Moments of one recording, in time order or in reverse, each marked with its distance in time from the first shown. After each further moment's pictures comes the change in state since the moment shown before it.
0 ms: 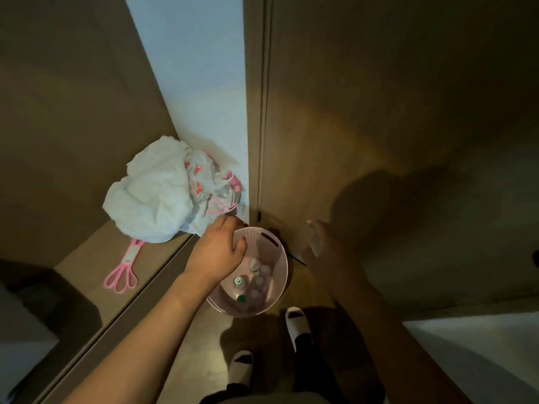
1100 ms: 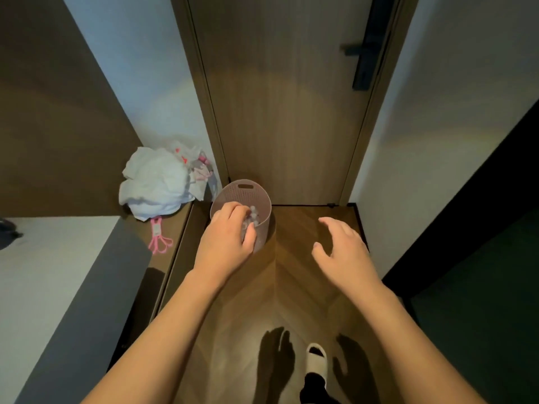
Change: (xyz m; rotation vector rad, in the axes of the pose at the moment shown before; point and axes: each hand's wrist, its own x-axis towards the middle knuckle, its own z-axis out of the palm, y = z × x) left_hand -0.535 -0.122 -0.110 0.088 0.080 0.654; right_hand -0.624 -0.203 0.230 0.107 0.499 0.338
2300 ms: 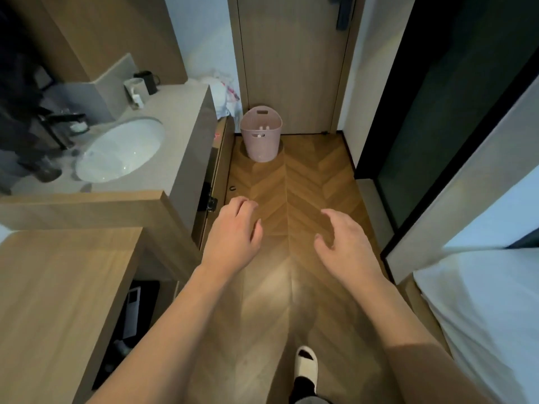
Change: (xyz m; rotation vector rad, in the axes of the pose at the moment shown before) left_hand -0.853 0.110 -0.279 -0.002 -0.009 0.049; right_hand -0.895 -0.151 0.046 -0.023 0.024 0.000
